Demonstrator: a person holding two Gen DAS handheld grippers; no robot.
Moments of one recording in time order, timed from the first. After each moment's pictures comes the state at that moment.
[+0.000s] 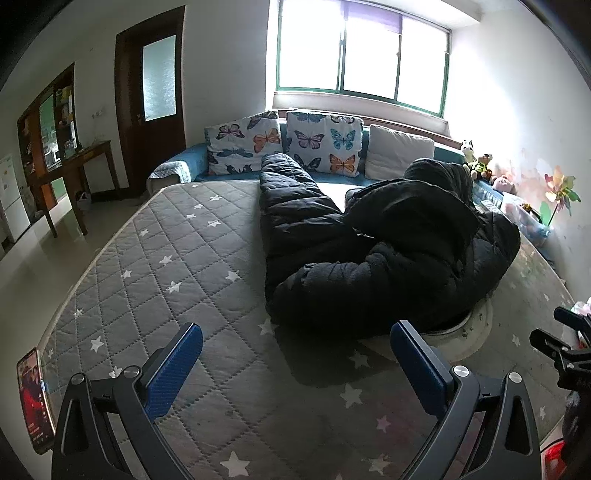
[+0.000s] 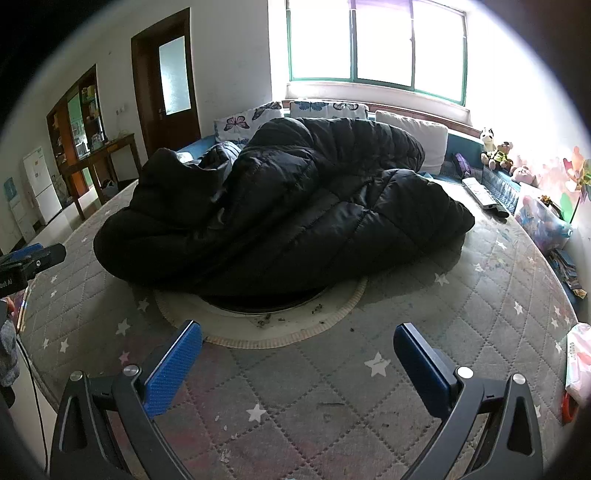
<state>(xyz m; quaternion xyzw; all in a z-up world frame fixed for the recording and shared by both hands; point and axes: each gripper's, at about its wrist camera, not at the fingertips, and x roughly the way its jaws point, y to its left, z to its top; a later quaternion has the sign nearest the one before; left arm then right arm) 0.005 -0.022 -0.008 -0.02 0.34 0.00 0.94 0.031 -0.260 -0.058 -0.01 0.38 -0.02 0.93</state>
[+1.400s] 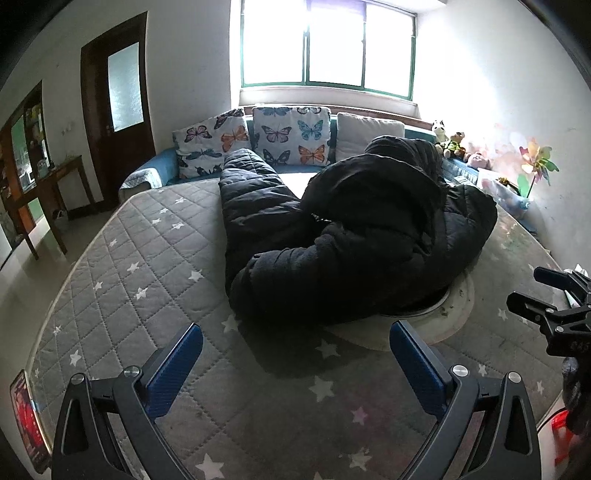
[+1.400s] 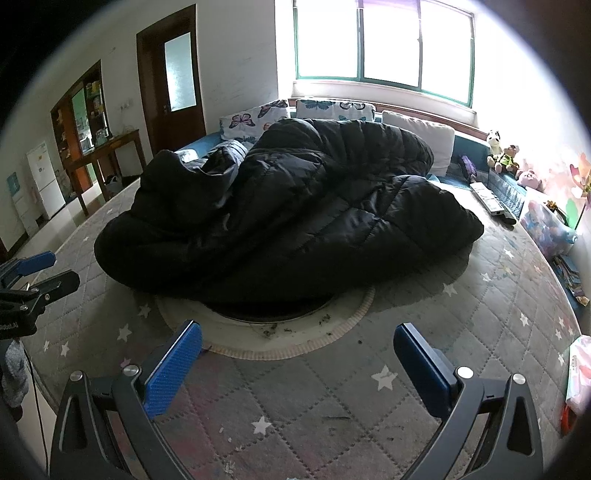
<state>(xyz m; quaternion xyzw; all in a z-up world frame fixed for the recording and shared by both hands) 0.010 -0.053 -0.017 0.01 0.35 -0.05 0.94 0.045 -0.252 -0.056 -0.02 0.39 -0.01 0.92</state>
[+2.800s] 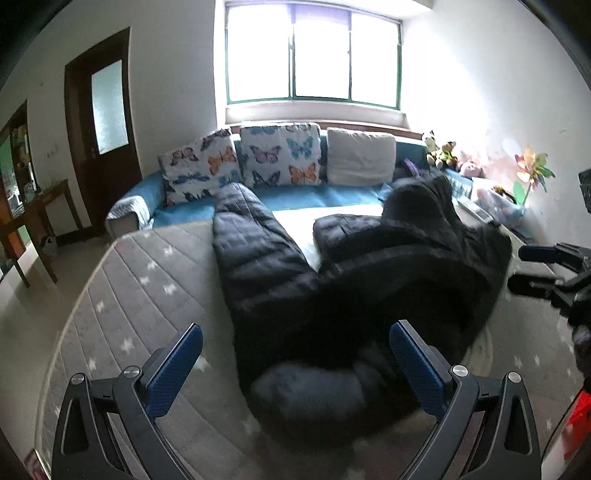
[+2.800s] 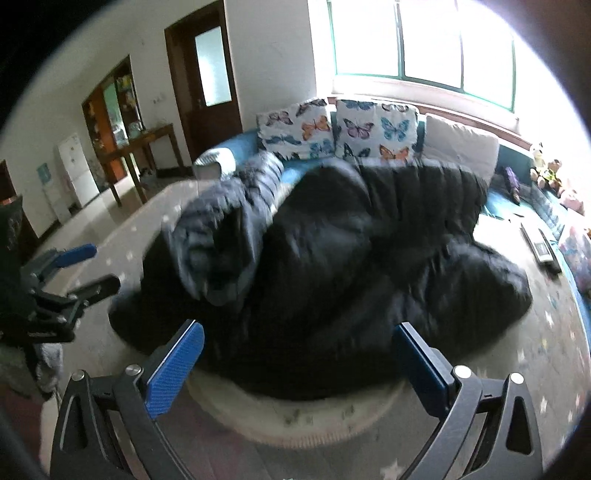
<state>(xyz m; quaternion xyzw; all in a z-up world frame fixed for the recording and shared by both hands) 0.121 -0.031 0.017 0.02 0.32 -0.07 0.94 0.142 -0.247 -0.003 -0.01 0.39 0.08 0.92</state>
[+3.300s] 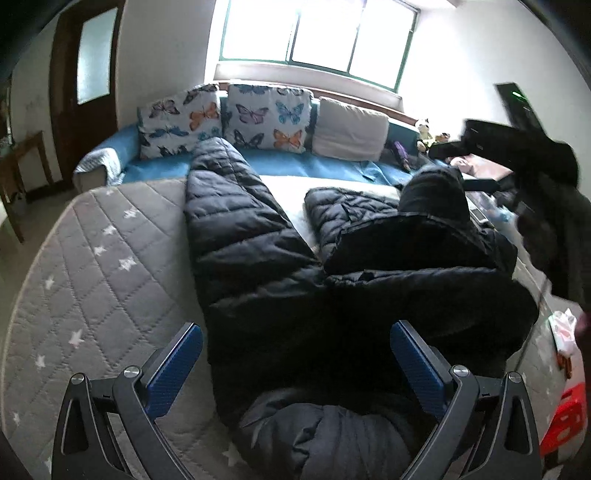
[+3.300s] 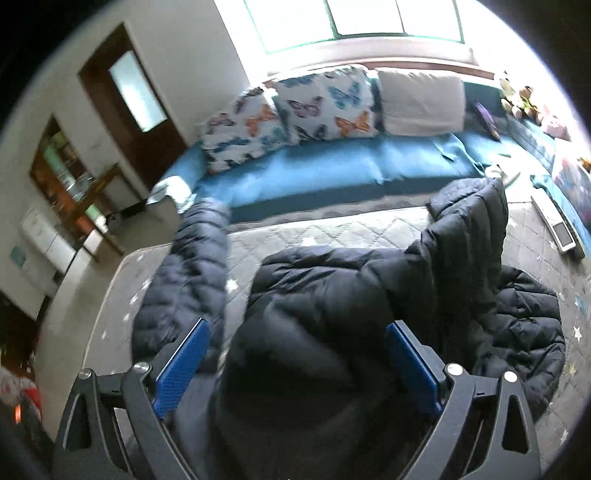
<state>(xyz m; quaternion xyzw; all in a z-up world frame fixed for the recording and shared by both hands) 0.199 -0.013 -0.023 -0.04 0.40 -0.13 0.91 0.312 -0.286 -0.017 0.12 0.45 -0.02 0.88</state>
